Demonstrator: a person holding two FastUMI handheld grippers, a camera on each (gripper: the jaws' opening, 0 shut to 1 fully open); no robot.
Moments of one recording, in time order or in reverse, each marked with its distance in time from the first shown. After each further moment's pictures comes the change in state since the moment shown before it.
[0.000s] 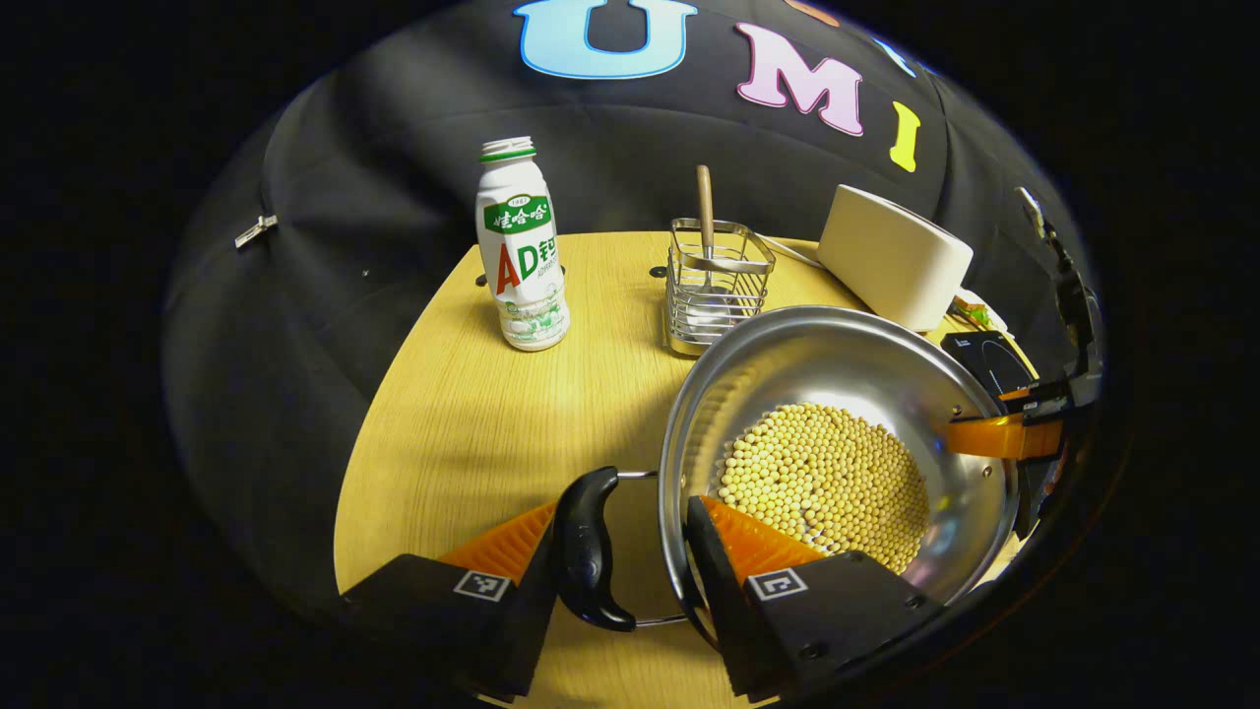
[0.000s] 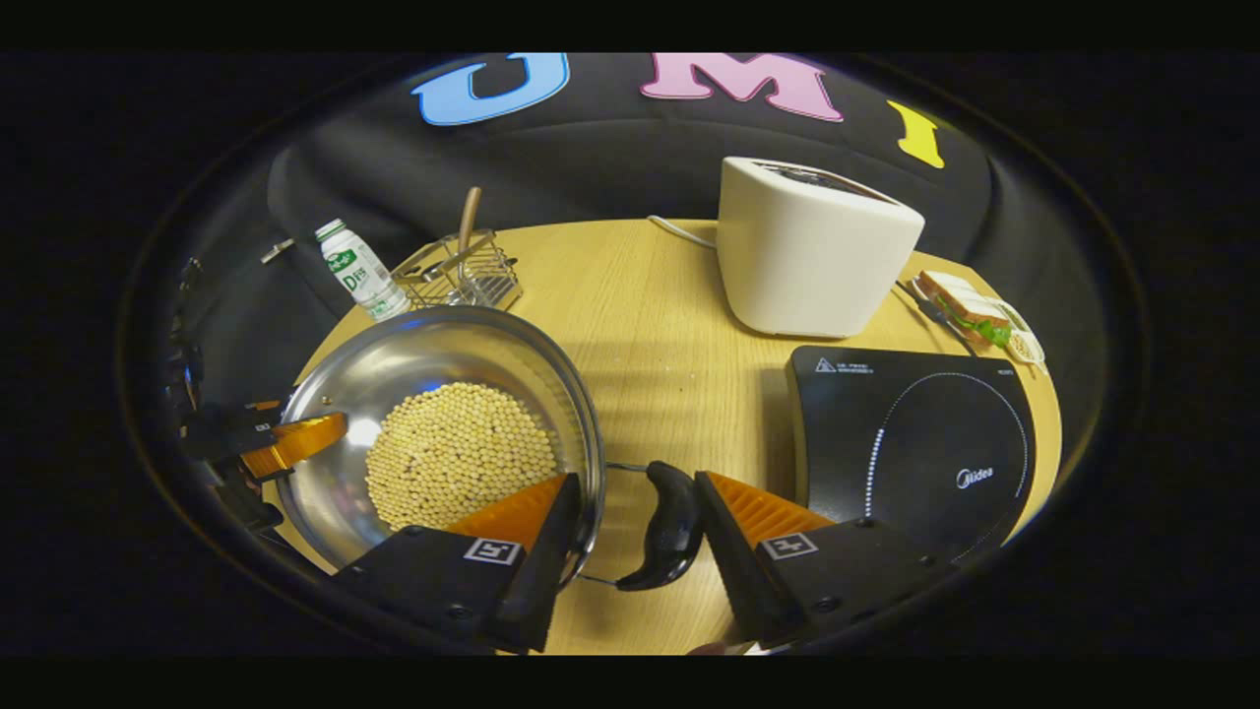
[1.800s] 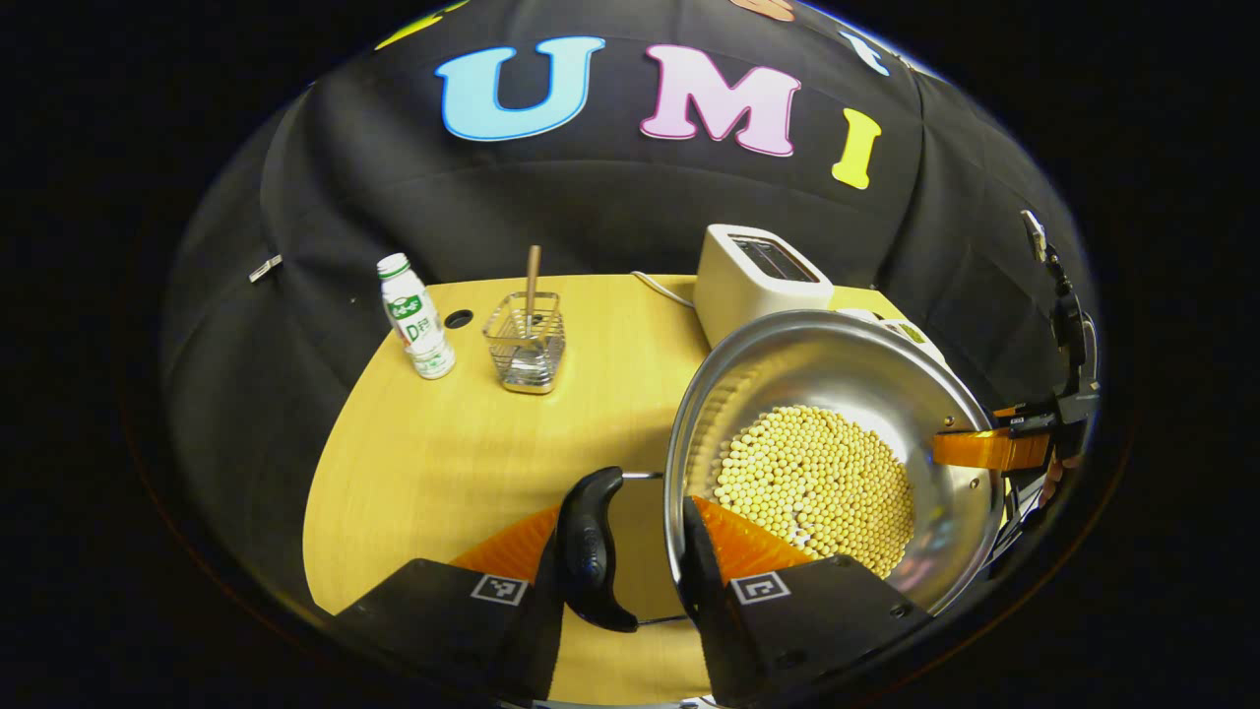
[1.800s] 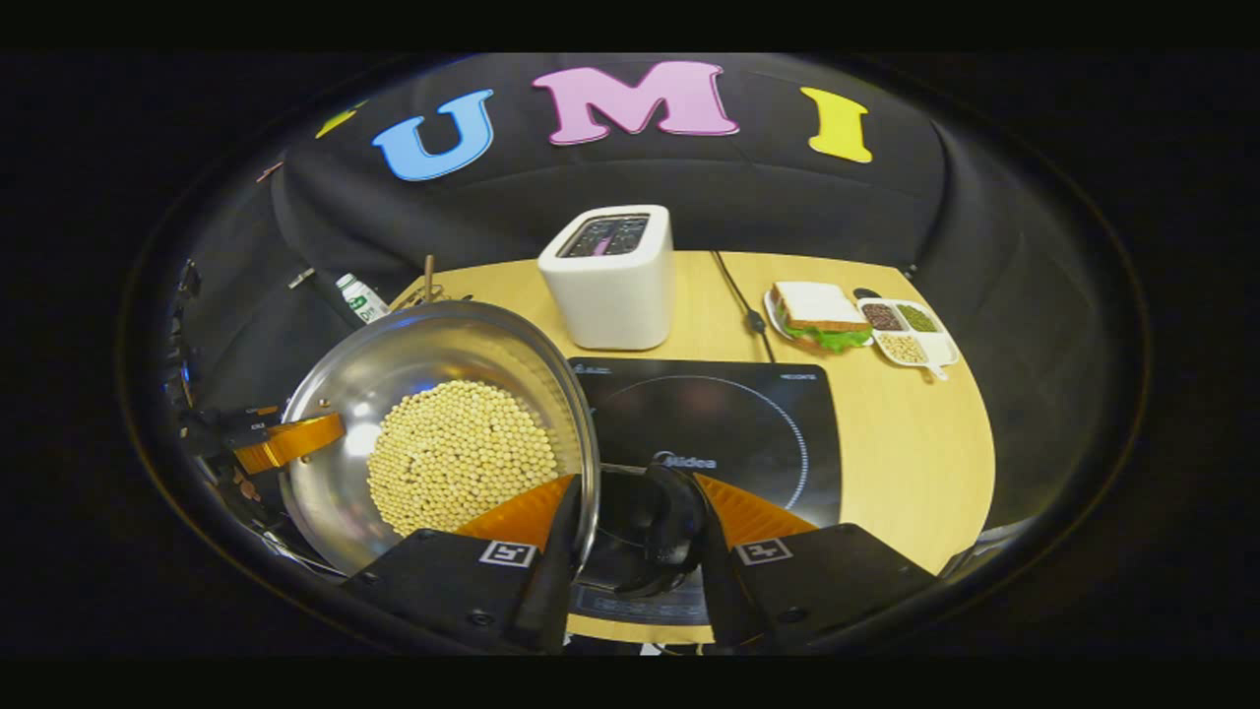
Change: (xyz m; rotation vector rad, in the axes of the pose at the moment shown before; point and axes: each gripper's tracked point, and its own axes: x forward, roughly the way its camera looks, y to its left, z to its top) left arm -0.105 -0.232 0.052 -0.024 -0.022 0.019; right arm -0.152 -0.205 0.012 0.019 -0.052 0.062
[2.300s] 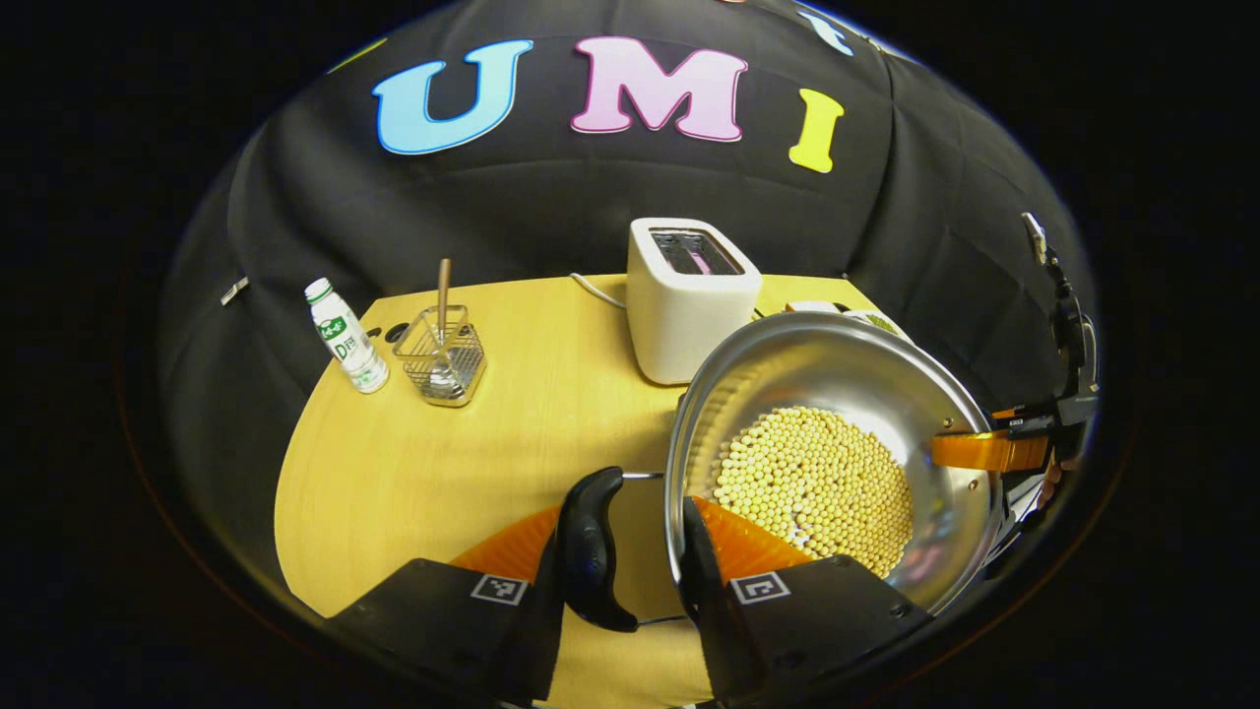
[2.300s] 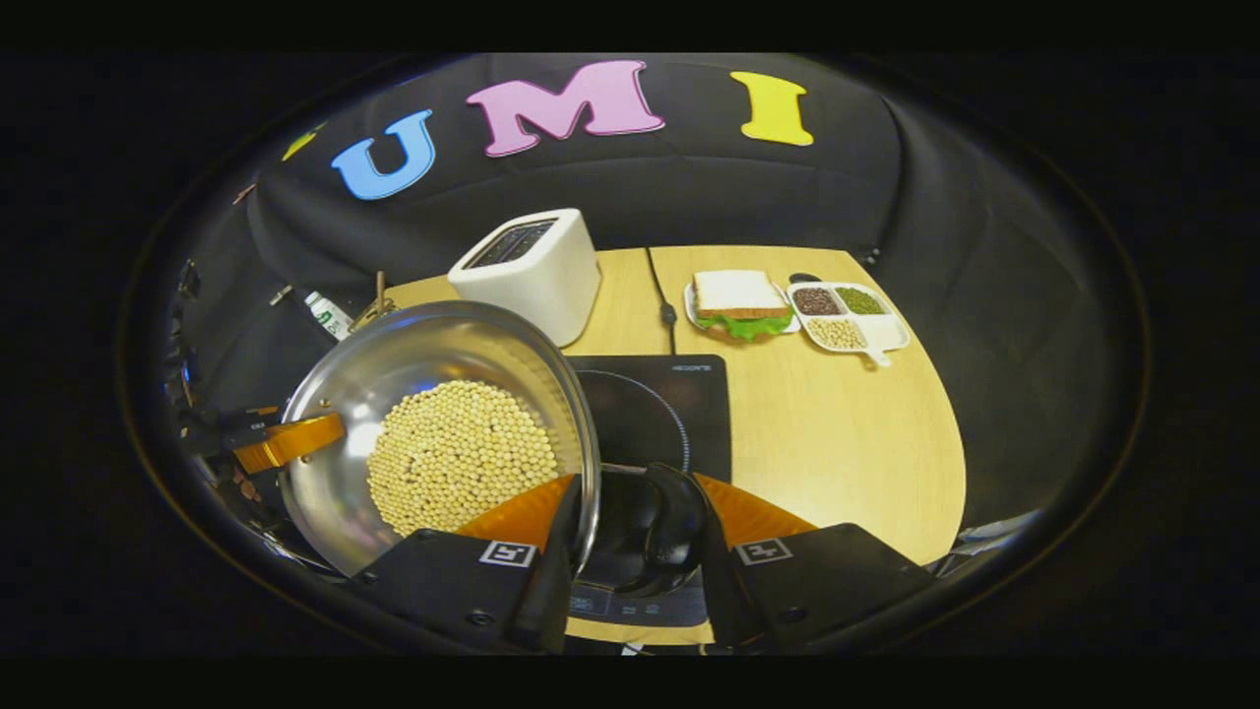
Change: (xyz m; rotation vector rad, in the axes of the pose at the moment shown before) left arm 0.030 -0.093 0.012 0.043 0.005 -0.032; right arm -0.007 -0.097 -0.004 0.054 0.001 -0.021
